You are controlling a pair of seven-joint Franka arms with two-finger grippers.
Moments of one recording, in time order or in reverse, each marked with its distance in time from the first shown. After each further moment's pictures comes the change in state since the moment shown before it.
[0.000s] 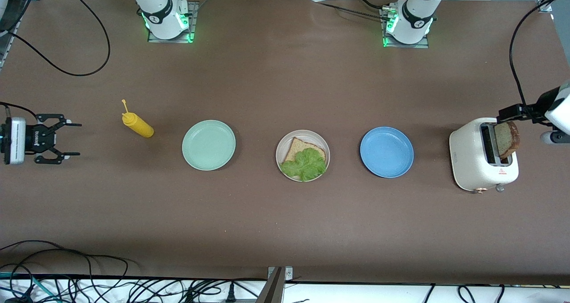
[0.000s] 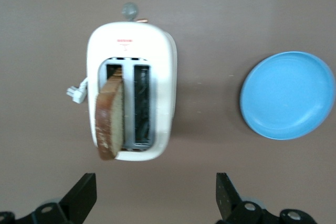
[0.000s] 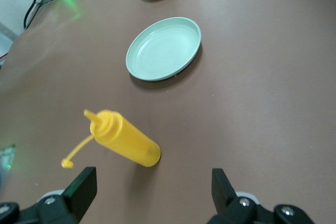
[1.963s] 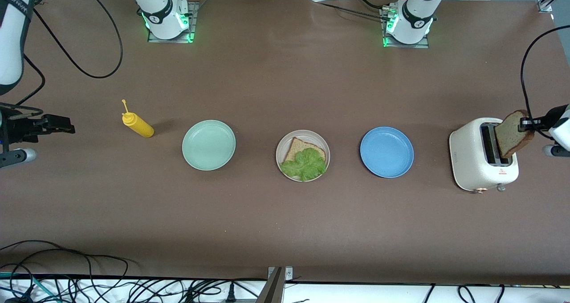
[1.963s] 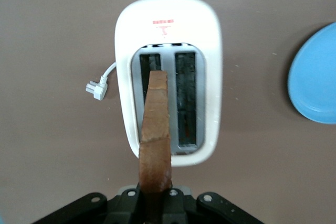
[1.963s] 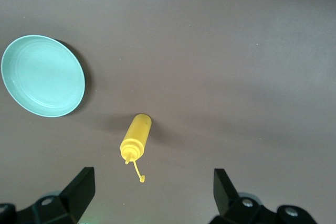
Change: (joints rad) left arm 0.106 0.091 -0.048 0.075 0.052 -0.072 0.144; right arm 0.353 -0.232 0.008 0.102 -0.592 0.065 1.443
